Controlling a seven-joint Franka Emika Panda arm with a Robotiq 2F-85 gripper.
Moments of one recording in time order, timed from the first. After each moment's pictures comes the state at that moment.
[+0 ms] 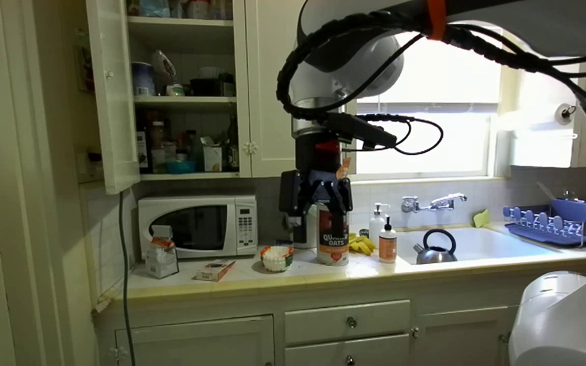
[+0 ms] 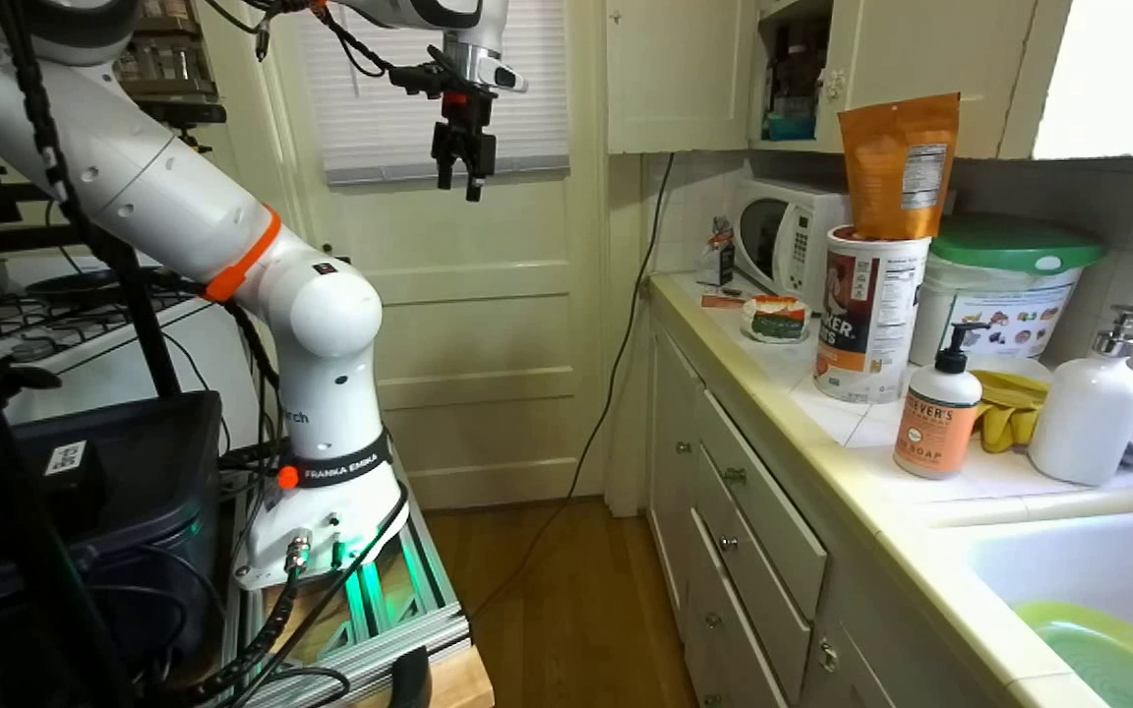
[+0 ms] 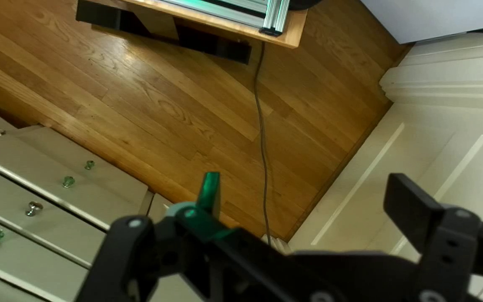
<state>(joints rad) 0.23 -0.73 0.16 -2.31 0.26 1.48 0.11</state>
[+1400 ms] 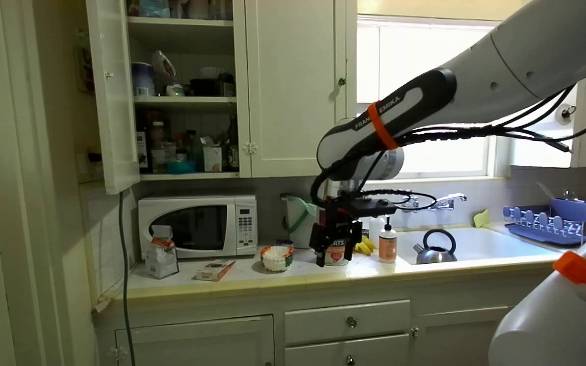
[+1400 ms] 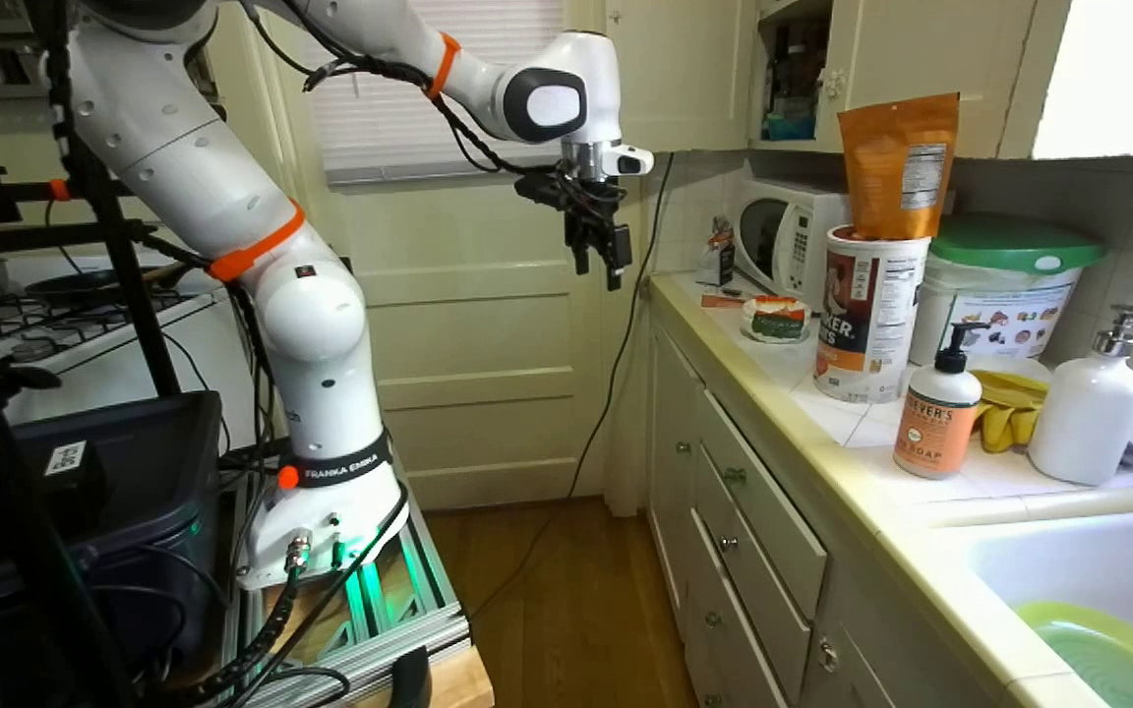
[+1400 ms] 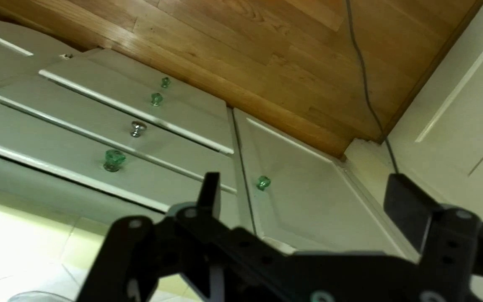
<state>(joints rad) 0.01 -0.51 -0.02 -2.54 0.07 2.15 -0.10</state>
